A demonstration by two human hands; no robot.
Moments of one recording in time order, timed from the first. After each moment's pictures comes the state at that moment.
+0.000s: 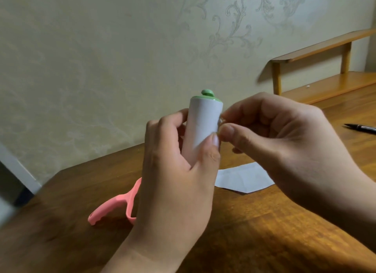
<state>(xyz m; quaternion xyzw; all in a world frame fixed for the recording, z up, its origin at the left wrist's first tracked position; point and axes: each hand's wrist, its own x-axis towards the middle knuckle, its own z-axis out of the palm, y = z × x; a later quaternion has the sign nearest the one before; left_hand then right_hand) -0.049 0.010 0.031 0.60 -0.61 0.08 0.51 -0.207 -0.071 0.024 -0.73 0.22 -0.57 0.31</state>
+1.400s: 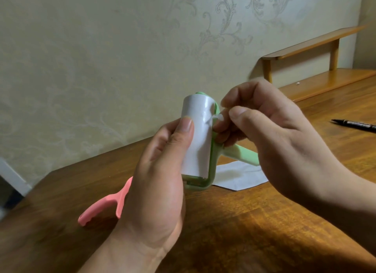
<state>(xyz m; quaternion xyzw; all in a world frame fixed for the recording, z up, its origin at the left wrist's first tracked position) -0.043 -0.003 0.017 0.43 -0.49 -0.36 0.67 -0.210 -0.078 0.022 -0.69 0.17 -0.56 0.41</state>
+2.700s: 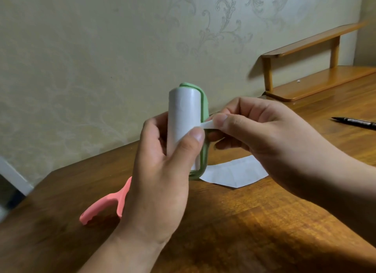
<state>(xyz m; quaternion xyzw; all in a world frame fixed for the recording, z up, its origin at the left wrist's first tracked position) -0.030 -0.009 0.011 0.46 -0.56 -0.21 0.66 -0.205 -0.091 0.022 -0.69 0.19 -0.49 0.50</state>
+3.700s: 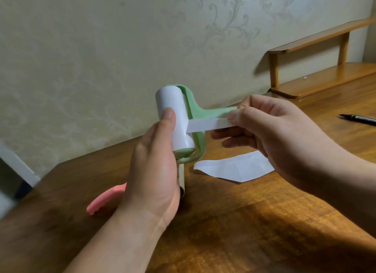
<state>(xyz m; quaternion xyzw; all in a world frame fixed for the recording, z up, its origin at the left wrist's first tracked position) -0.029 -0.012 0.023 0.48 -0.37 -0.33 0.72 -0.202 -0.097 0.017 -0.64 0.19 -0.49 0.55</state>
